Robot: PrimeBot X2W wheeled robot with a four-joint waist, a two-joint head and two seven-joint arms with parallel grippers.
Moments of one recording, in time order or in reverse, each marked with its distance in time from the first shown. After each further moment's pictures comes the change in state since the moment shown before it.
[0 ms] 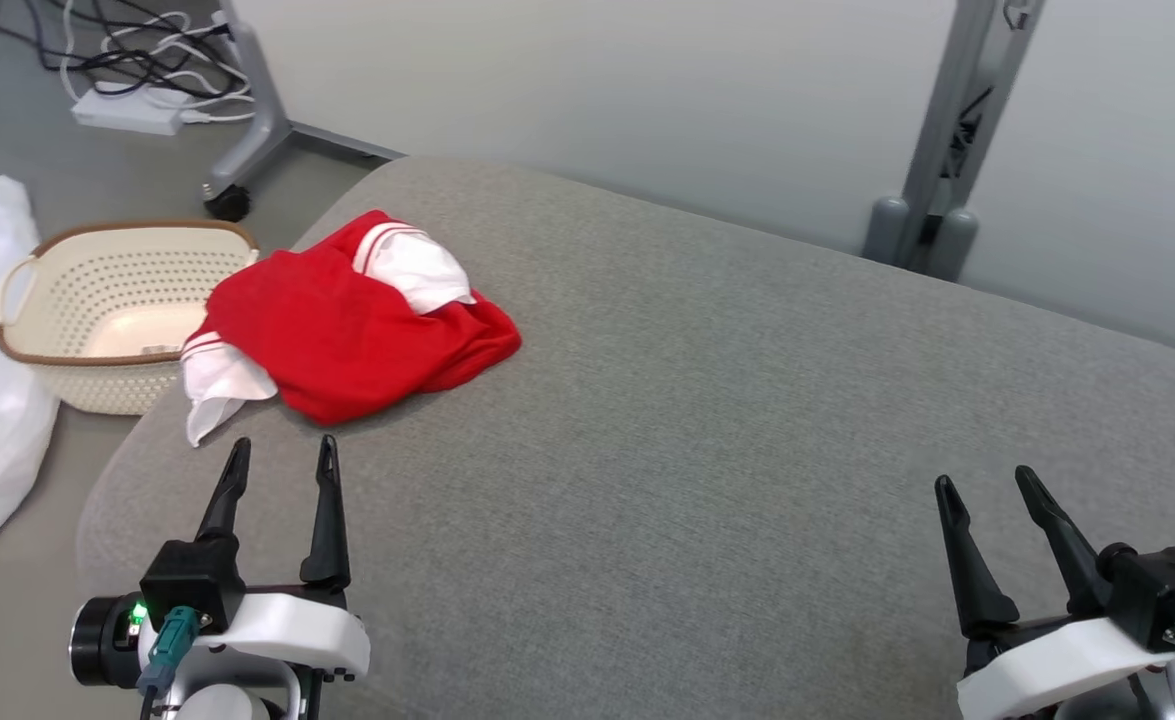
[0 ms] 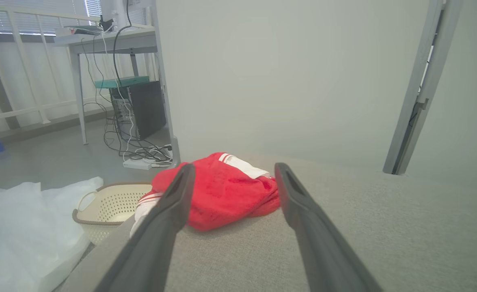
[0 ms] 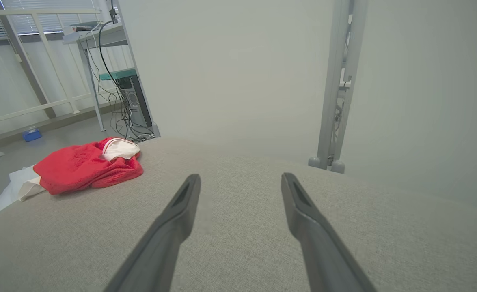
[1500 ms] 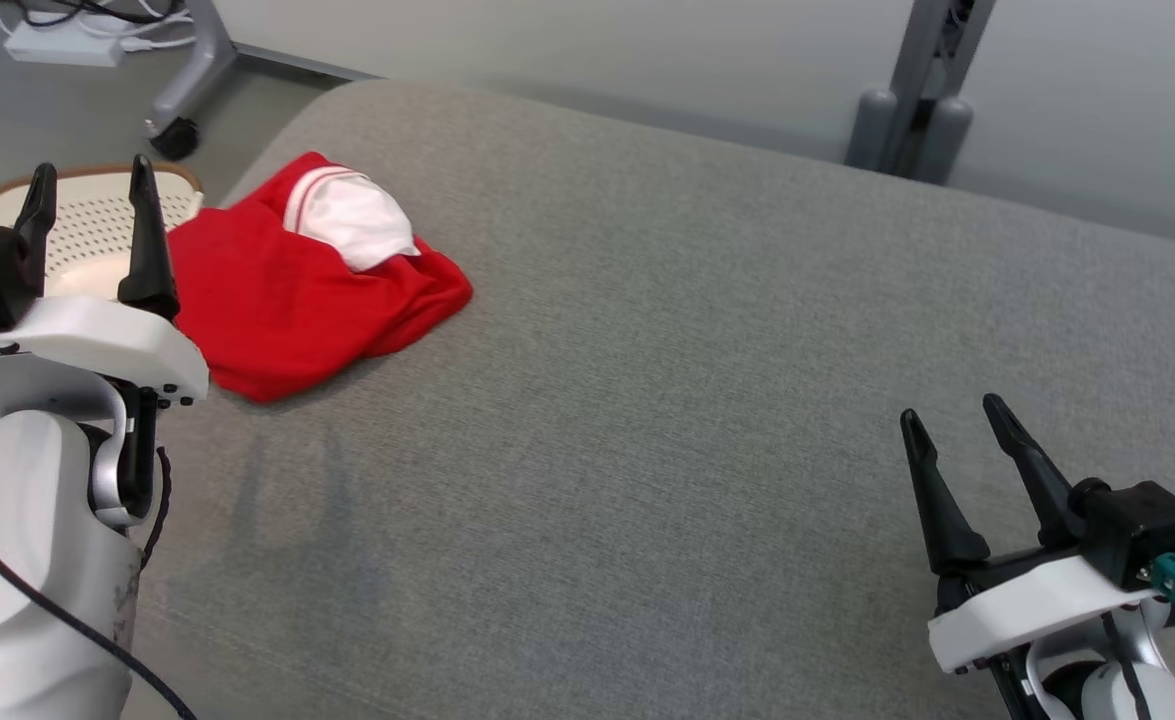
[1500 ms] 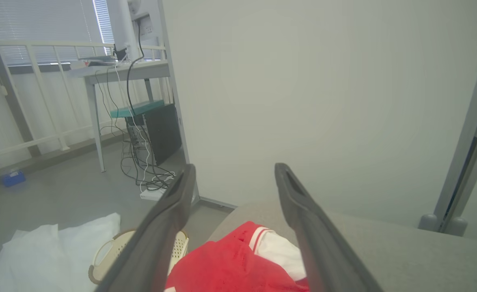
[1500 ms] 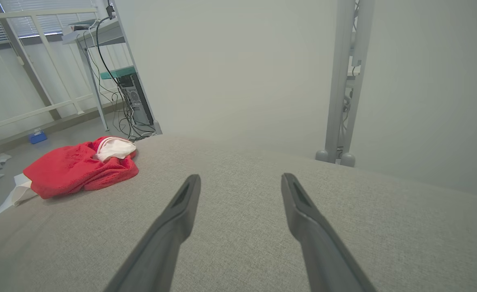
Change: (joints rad) left arm -0.449 0.135 0.089 0.147 -0.074 -0.042 0.125; right arm -0.096 0.001 0.056 -0.011 -0.009 0.000 0.015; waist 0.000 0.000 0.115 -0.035
